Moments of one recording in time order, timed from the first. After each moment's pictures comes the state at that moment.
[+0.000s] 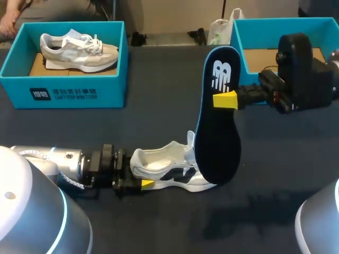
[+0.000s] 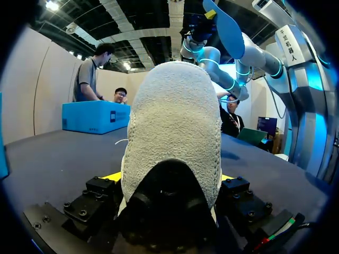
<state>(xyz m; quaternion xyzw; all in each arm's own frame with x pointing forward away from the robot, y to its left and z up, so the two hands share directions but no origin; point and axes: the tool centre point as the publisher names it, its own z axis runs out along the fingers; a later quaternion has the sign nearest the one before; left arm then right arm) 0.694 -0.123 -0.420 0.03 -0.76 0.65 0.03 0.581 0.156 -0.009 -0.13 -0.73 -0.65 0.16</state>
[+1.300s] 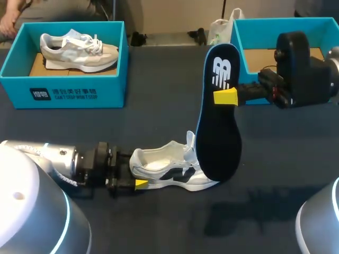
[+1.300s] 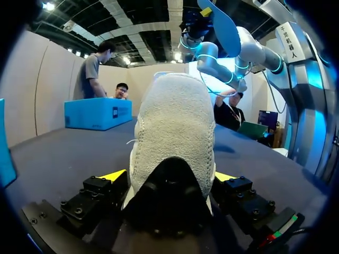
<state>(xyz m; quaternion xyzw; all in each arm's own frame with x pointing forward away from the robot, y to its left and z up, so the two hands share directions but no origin) 0.697 -0.103 -0.418 0.03 -0.78 0.63 0.02 0.591 0.153 -0.013 -0.15 -0.73 -0.64 0.18</state>
